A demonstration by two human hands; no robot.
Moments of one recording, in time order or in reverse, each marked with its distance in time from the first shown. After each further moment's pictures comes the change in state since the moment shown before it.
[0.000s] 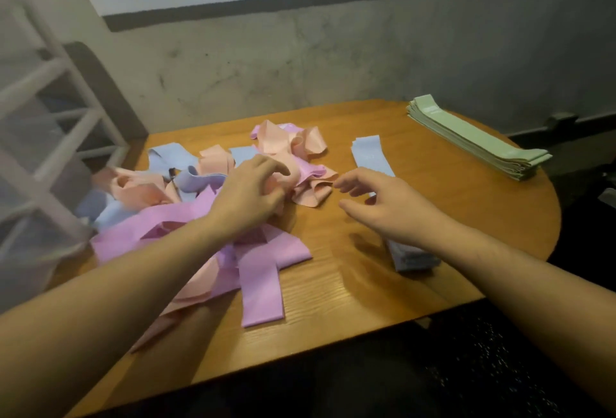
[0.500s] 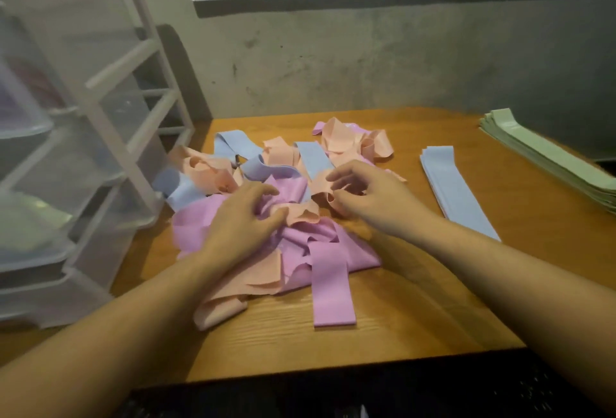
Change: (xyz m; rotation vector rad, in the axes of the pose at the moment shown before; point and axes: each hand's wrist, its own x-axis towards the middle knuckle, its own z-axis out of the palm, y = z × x) left_hand -0.080 -0.083 -0.035 -0.053 0.130 -0.248; right_hand 0.065 -0.055 0.084 0.040 -0.057 -0.069
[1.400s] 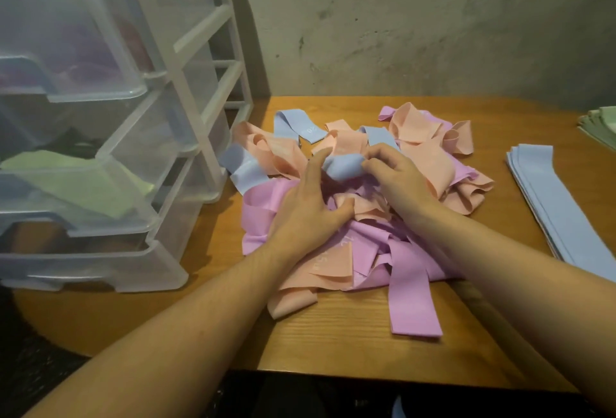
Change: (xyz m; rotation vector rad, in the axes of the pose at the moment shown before) left_hand -0.006 -0.009 0.005 -0.183 0.060 -0.101; right_hand 0.059 -0.016 0.085 0.429 0.093 0.136
